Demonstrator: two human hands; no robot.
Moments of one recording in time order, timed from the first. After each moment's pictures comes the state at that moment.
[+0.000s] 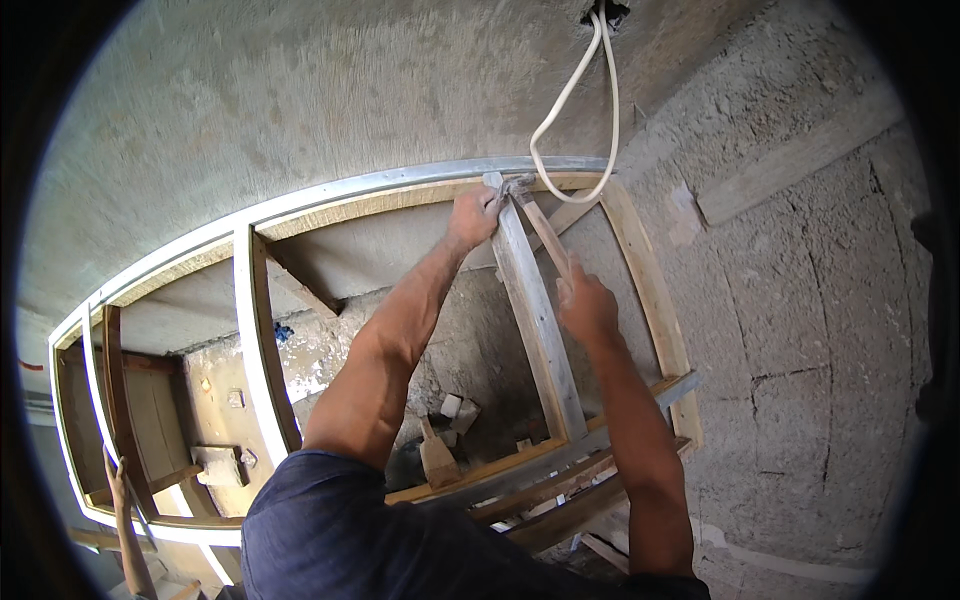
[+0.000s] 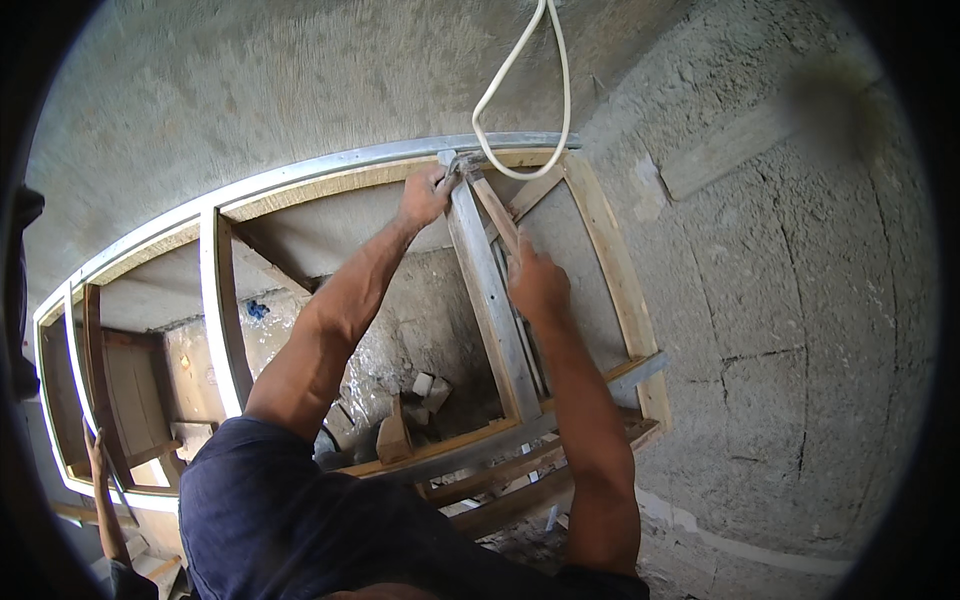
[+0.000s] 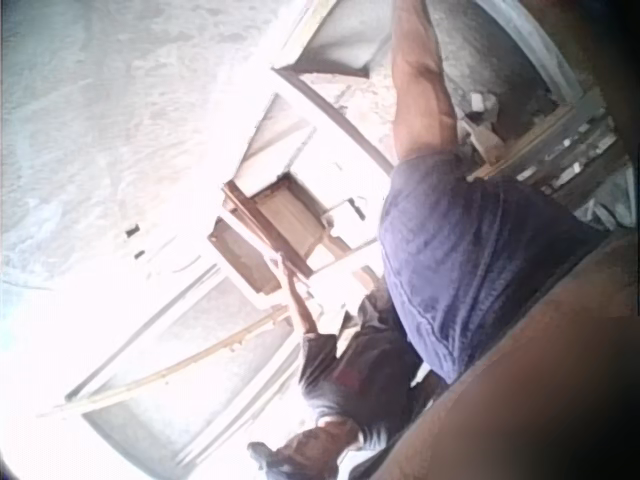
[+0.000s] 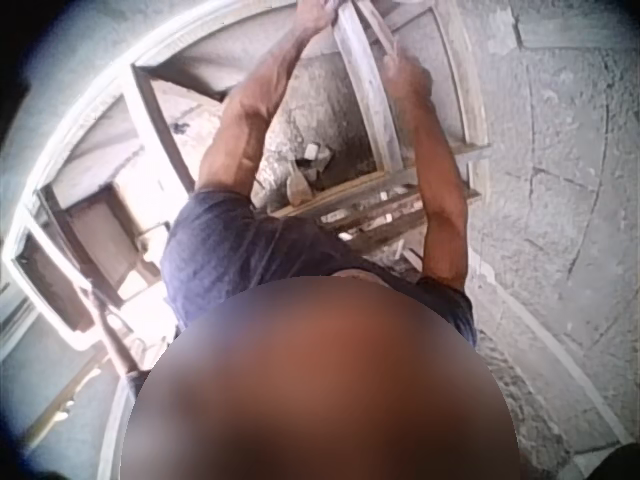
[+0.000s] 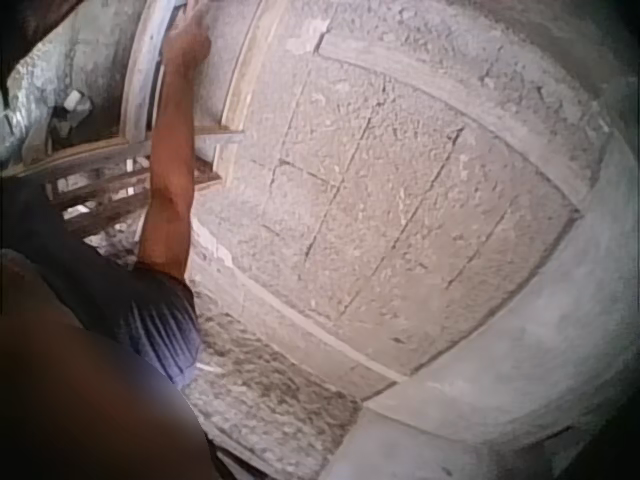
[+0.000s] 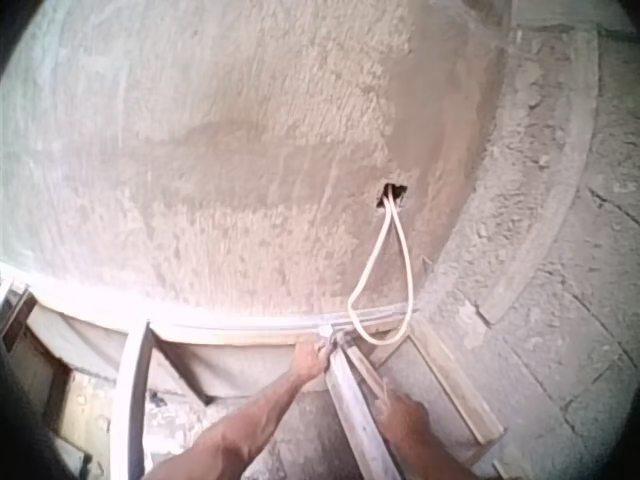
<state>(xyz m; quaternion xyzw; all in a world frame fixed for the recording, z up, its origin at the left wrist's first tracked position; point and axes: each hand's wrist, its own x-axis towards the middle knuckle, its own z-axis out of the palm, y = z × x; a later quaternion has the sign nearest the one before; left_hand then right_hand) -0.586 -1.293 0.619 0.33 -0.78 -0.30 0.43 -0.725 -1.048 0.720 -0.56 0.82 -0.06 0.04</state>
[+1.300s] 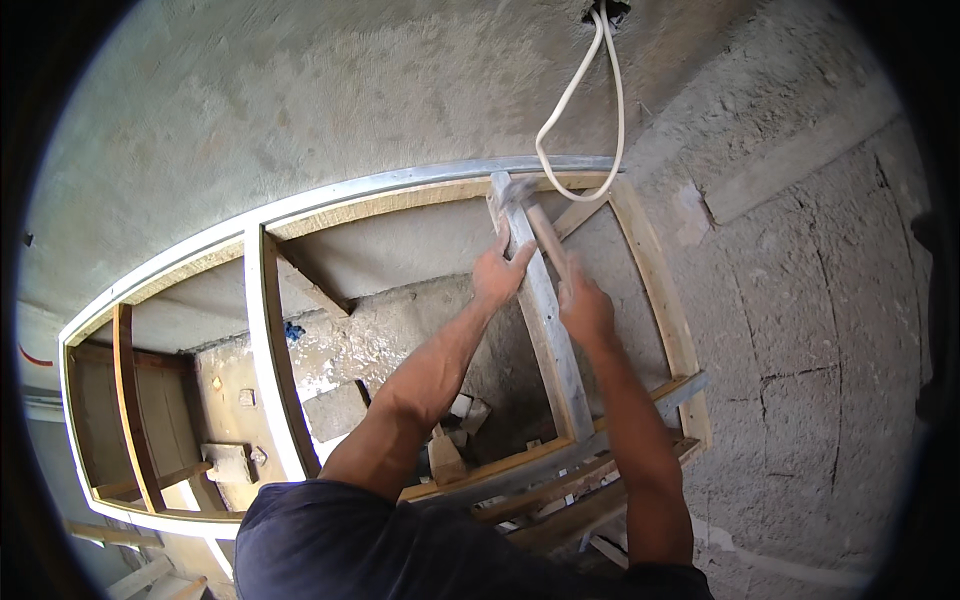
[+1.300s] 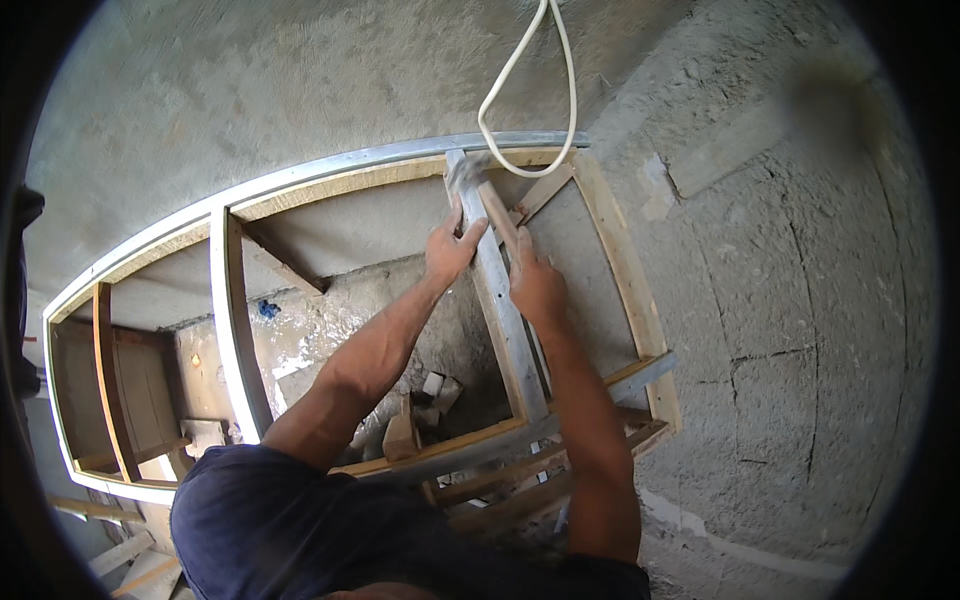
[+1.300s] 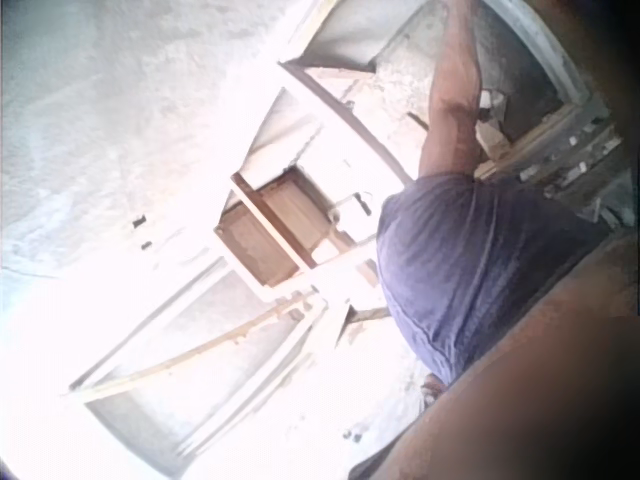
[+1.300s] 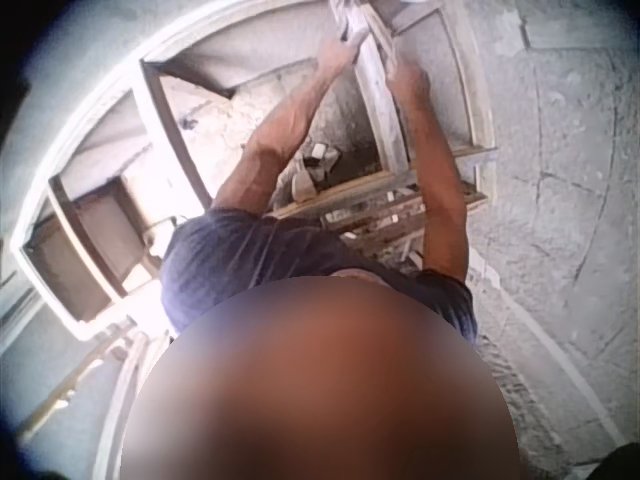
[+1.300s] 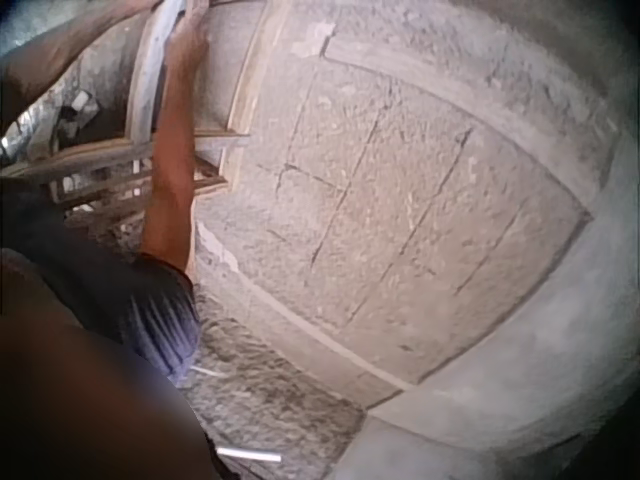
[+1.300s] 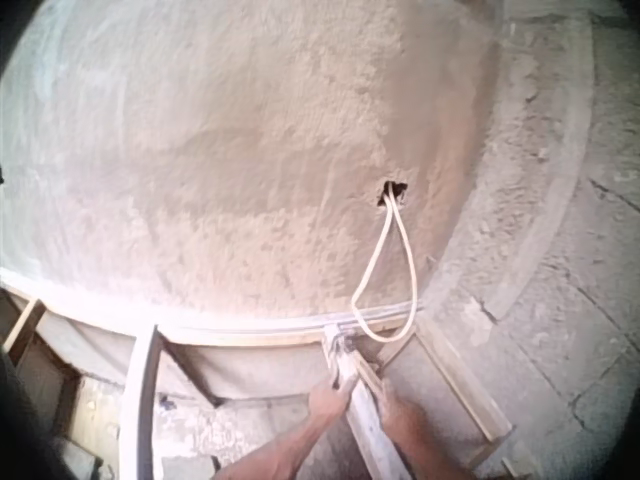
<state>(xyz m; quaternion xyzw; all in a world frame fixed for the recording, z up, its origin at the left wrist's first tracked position) -0.589 -1.177 0.624 0.49 -0.65 -0.47 0.35 -0.740 -1.055 0.696 -0.58 0.81 -0.10 0.04</state>
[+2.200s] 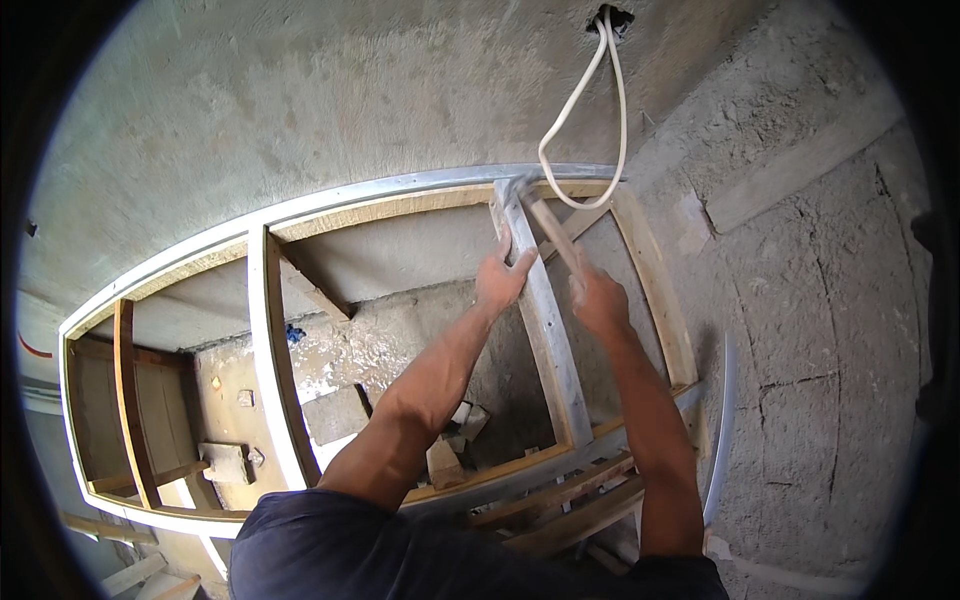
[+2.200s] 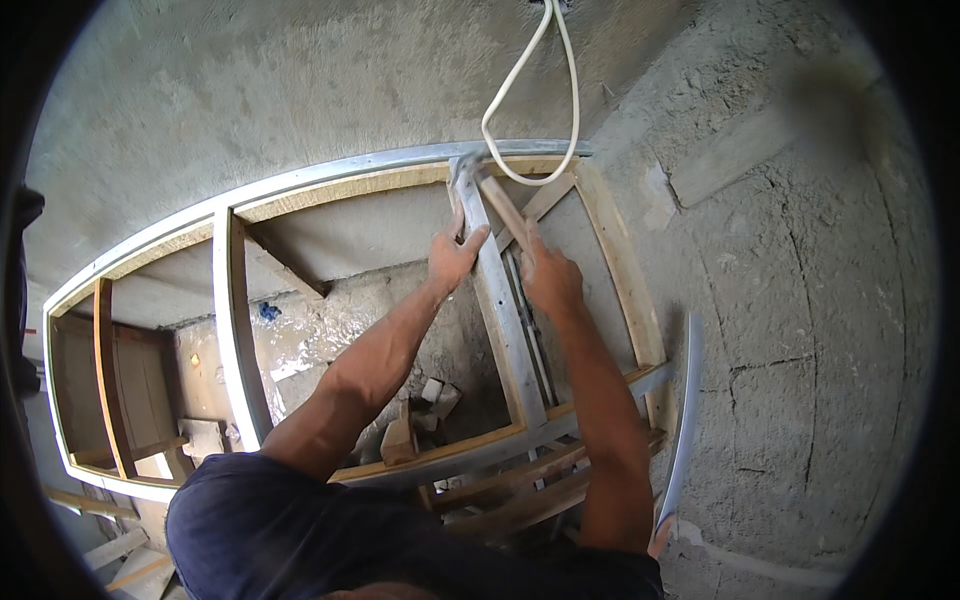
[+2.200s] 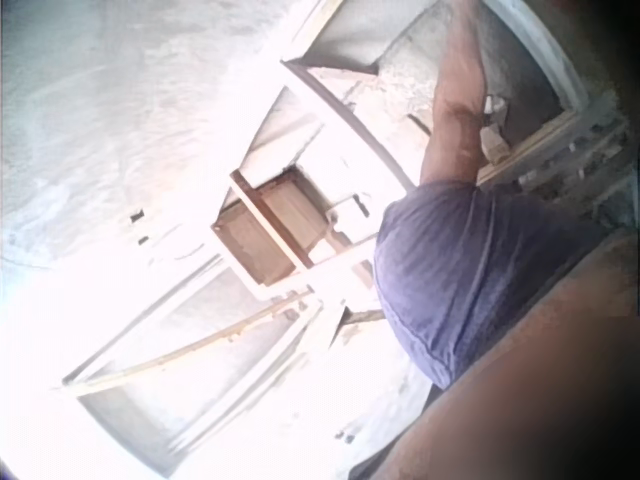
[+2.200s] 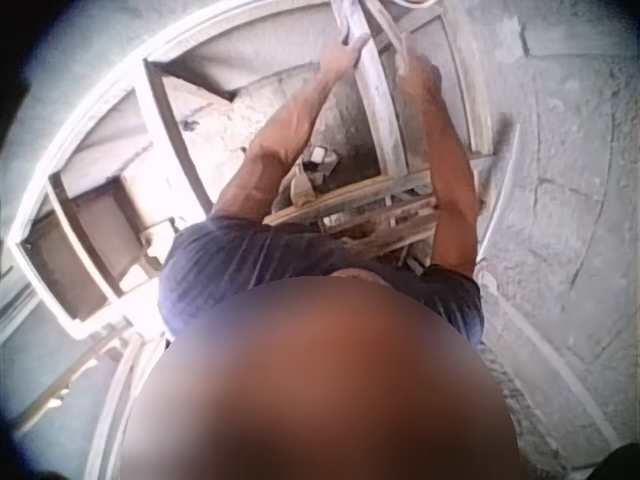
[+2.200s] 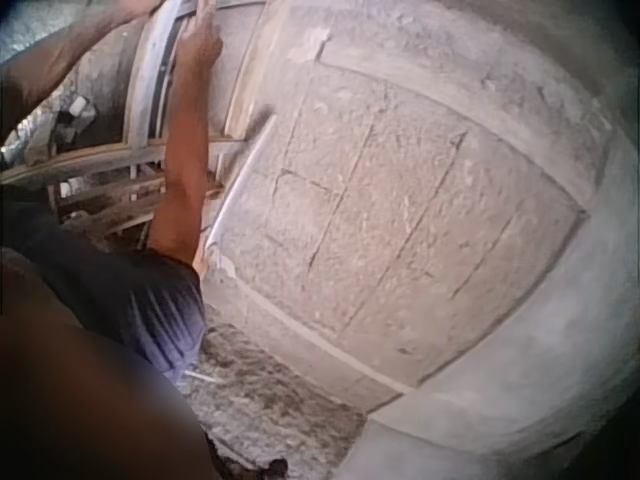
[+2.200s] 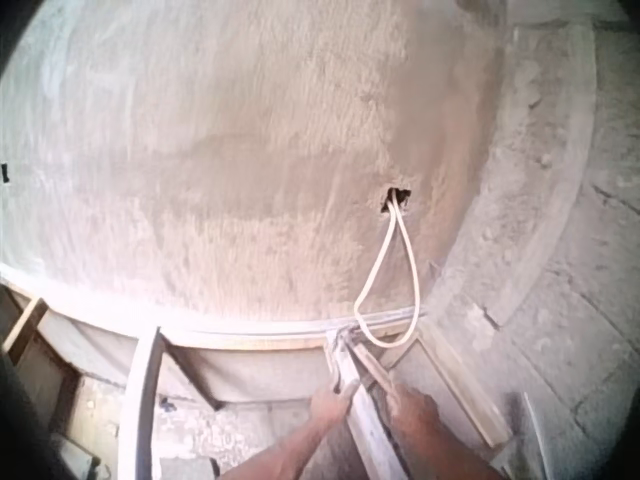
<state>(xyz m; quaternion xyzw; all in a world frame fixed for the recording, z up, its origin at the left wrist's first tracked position) -0.592 -1.179 0.623 0.47 -0.63 -0.48 0.39 -0.760 -1.066 0.699 -0.61 0.78 -0.10 0.02</state>
